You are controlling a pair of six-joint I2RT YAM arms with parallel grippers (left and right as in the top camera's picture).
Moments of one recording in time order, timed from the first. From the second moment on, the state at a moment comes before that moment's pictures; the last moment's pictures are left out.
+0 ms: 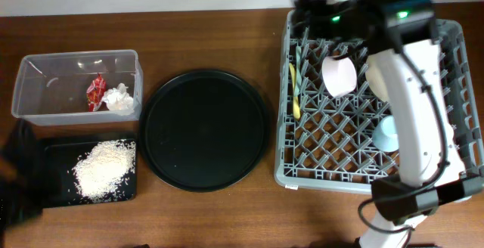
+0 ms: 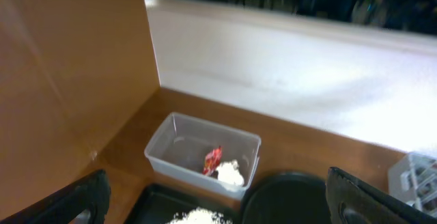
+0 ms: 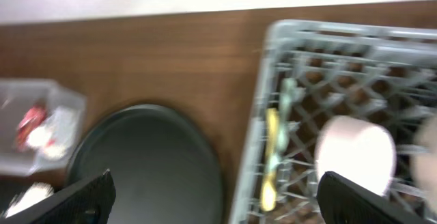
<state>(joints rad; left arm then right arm) 0.24 1.15 2.48 -1.62 -0.10 -0.08 0.27 1.90 2.34 -1.29 -0.11 0.26</state>
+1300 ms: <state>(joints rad) 0.24 0.76 2.49 -1.69 -0.10 -0.08 -0.04 0.19 0.34 -0.25 0.16 0.26</state>
